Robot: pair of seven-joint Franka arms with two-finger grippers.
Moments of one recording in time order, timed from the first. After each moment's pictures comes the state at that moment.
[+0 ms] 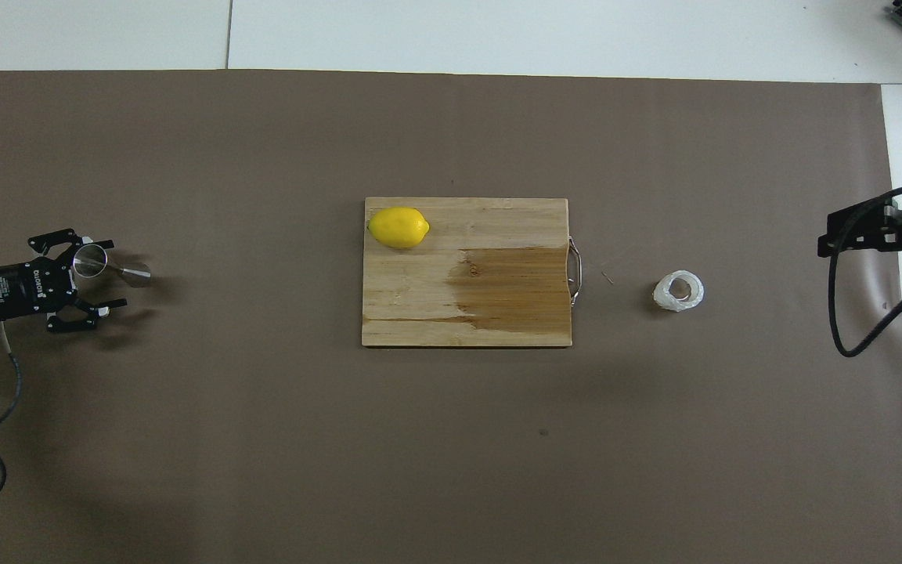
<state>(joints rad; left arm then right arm) 0.38 0.52 0.10 -1.89 -1.17 1.69 -0.66 -0.08 0.04 0.03 -1.54 0.03 1.53 0.15</state>
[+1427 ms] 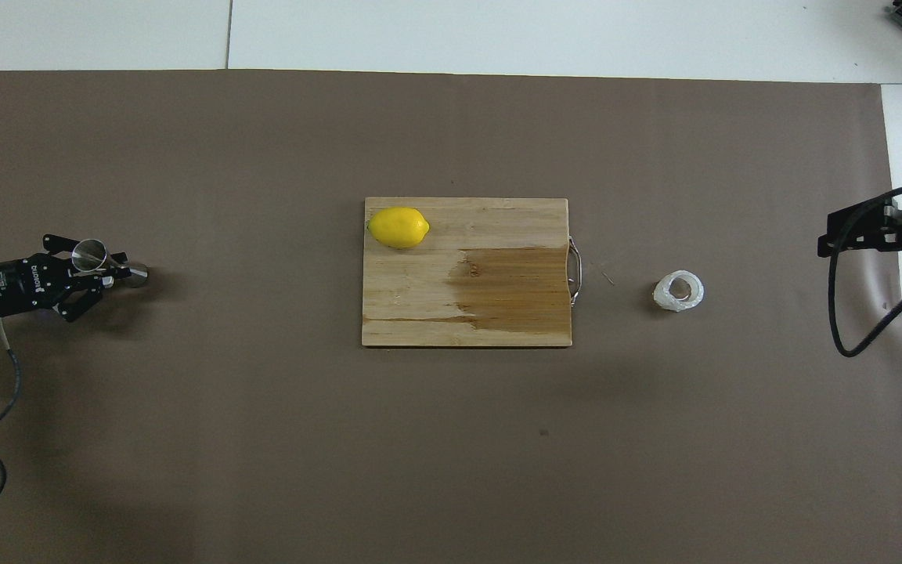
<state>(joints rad) 0.37 0.50 0.10 -1.90 -1.20 1.70 -0.77 -0.08 0.04 0.03 -1.54 0.03 1.53 0.15</state>
